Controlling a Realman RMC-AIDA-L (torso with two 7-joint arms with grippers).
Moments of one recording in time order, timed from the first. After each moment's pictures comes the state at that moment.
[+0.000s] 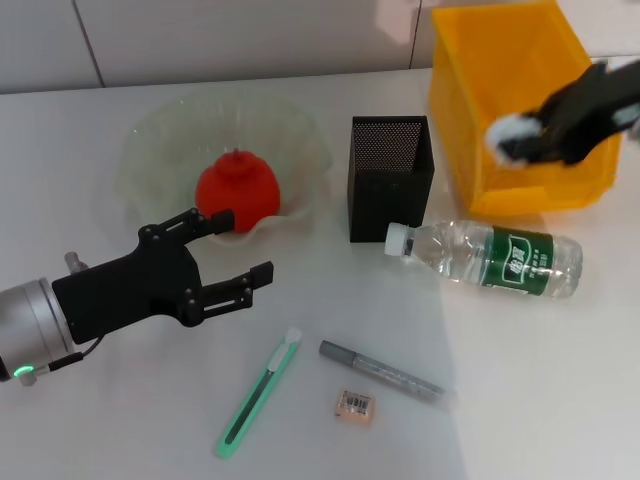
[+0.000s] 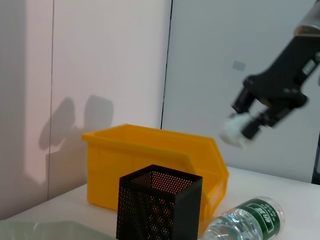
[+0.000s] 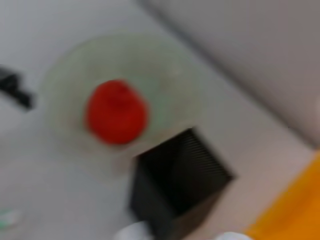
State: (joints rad) left arm -0.46 -2.07 1.04 0.42 1.51 1.42 -0.96; right arm 0.54 2.08 -1.05 -1.70 -2.54 -1.70 2.28
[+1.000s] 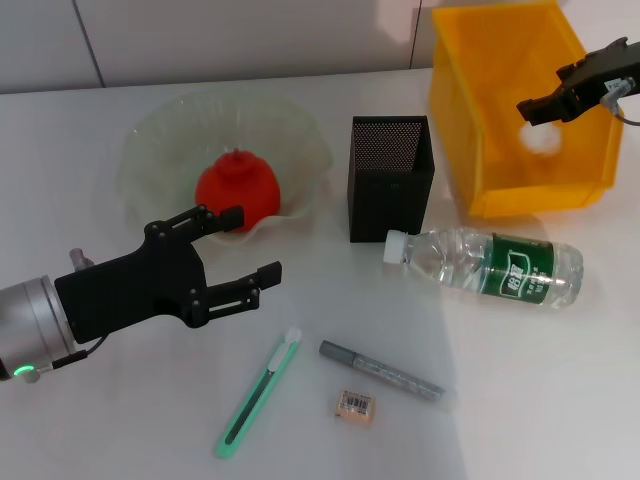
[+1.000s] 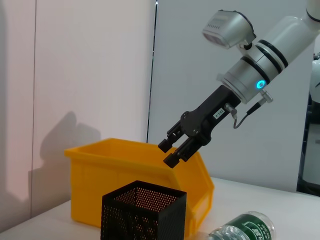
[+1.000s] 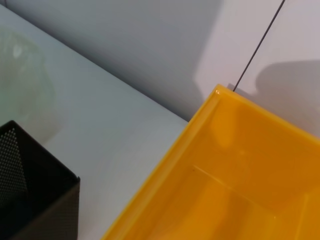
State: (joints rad) left arm -0.46 -2.07 1.04 0.42 1.51 1.47 -0.95; right arm 0.60 2.08 -1.01 -1.30 -2.71 -1.20 2.28
